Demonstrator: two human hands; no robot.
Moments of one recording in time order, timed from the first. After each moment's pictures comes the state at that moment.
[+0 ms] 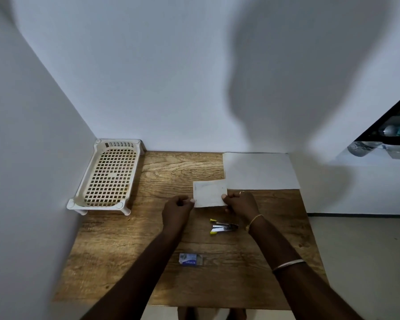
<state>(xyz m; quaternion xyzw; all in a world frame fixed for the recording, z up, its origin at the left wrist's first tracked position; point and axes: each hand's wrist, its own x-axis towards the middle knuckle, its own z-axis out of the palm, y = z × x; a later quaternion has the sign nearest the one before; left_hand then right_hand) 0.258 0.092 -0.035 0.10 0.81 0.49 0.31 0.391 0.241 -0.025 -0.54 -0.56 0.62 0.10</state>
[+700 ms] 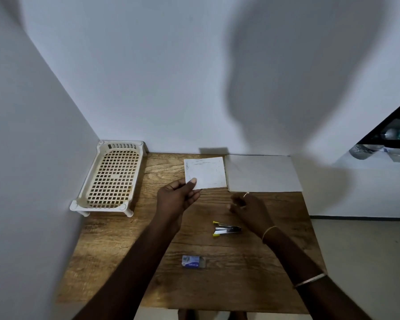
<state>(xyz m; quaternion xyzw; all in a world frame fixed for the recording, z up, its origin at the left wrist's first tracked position) 0.243 0.093 0.038 0.01 0.56 0.72 0.42 0.419 0.238 -0.015 -0.44 -0.81 0.39 0.06</state>
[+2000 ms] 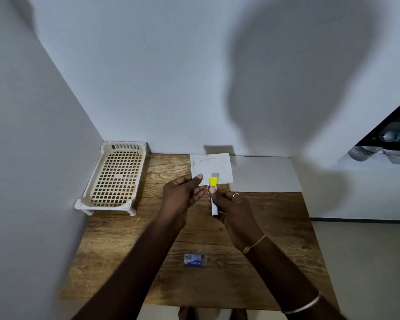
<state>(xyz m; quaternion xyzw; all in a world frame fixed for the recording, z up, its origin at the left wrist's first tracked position) 0.253 0.097 0.070 -0.02 0.55 0.72 0.42 0.385 0.159 0.058 -0.35 -0.43 0.80 0.21</state>
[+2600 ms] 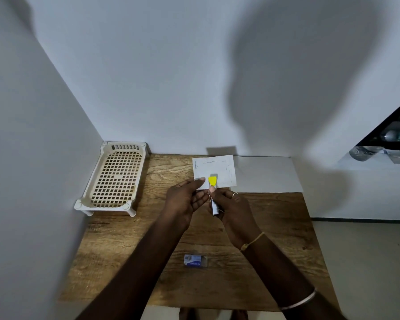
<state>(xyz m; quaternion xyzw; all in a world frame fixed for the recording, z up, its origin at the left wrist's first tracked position) 0.258 0.102 0.067 -0.06 0.53 0.70 0.47 0.379 0.167 0.044 -0.36 -0.44 0.79 0.22</state>
